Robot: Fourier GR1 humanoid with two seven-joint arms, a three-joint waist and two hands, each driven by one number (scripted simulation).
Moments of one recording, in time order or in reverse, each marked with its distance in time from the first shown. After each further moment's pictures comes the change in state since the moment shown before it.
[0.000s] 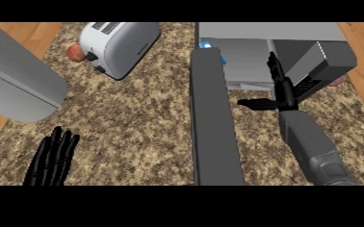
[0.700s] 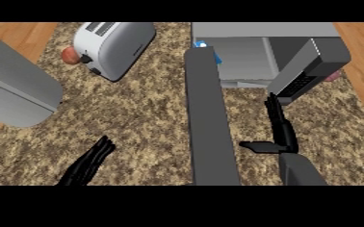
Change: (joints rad) left arm -0.030 0.073 -0.059 0.065 0.057 -0.123 -0.001; right arm 0.297 0.071 0.011 -0.086 -0.063 0.193 -0.118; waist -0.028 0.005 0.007
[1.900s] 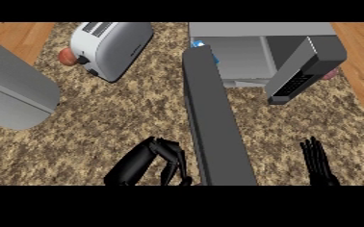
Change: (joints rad) left arm -0.457 -0.061 -0.149 0.426 -0.089 -0.134 0.133; right arm 0.576 -0.054 0.123 -0.623 -0.144 0.185 0.051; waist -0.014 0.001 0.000
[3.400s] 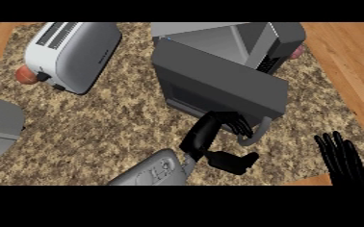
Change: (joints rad) left arm -0.627 -0.020 -0.439 0.627 0.419 0.708 -0.112; right arm 0.203 -0.150 0.170 -0.619 -0.242 0.138 0.176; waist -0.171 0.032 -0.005
